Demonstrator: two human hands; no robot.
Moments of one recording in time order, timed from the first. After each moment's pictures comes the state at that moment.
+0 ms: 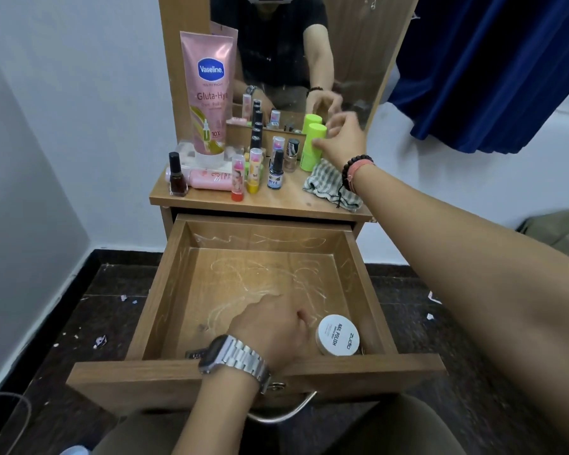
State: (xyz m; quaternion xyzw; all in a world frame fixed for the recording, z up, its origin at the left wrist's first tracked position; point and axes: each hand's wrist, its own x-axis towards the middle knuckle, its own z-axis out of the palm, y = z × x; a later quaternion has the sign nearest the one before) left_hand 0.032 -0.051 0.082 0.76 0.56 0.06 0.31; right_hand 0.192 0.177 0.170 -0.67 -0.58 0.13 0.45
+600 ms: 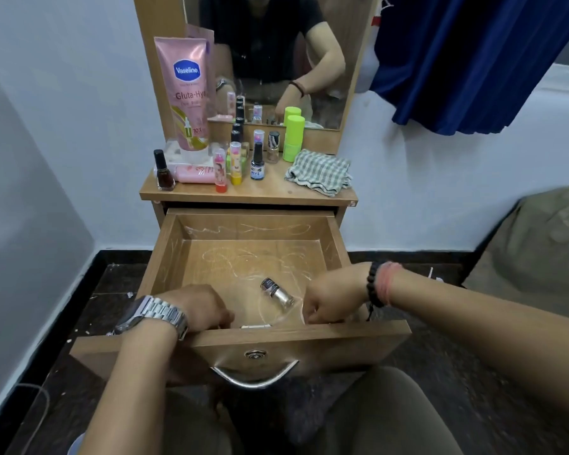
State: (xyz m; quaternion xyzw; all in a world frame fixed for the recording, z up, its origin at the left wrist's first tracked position) left_hand -0.025 -0.043 0.096 0.71 0.61 -0.15 0.33; right_hand 0.192 -0.033 0.117 -0.46 -0.79 0.27 -0.31
